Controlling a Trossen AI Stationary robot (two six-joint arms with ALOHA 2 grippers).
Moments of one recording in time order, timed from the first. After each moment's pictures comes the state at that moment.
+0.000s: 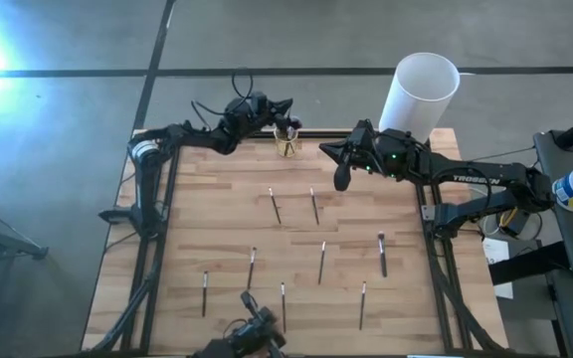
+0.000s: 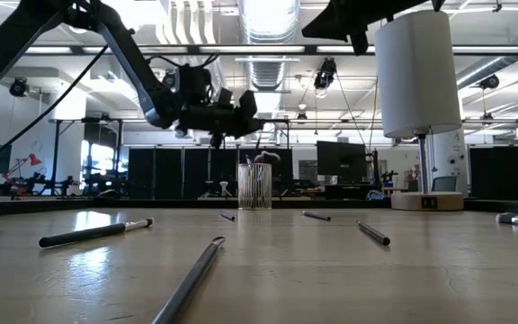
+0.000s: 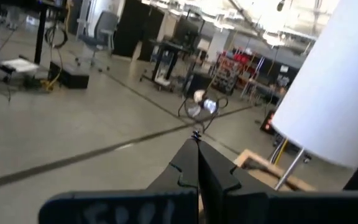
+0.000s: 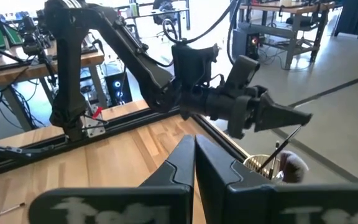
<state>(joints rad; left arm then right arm) 0.72 1.95 1.10 0.96 0.13 -0.34 -0.24 1.18 0.95 0.06 0.17 0.15</state>
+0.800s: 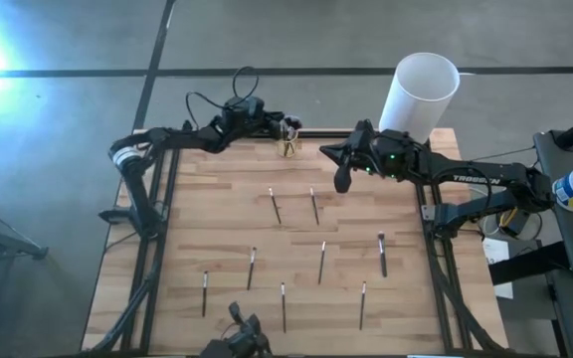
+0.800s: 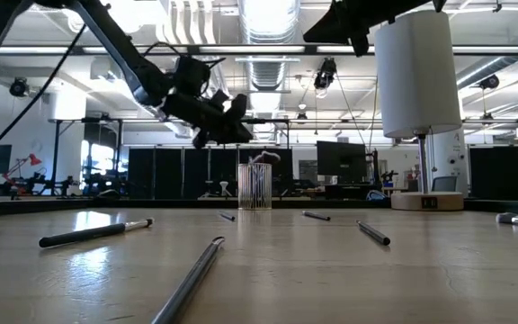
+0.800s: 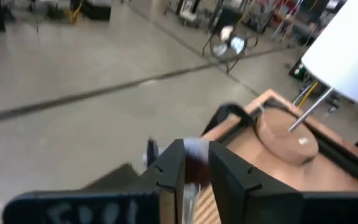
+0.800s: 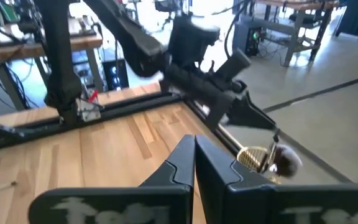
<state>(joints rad) 0.73 1.76 1.04 0.51 0.11 -0.32 -0.24 1.18 0.95 0.00 0.16 0.09</state>
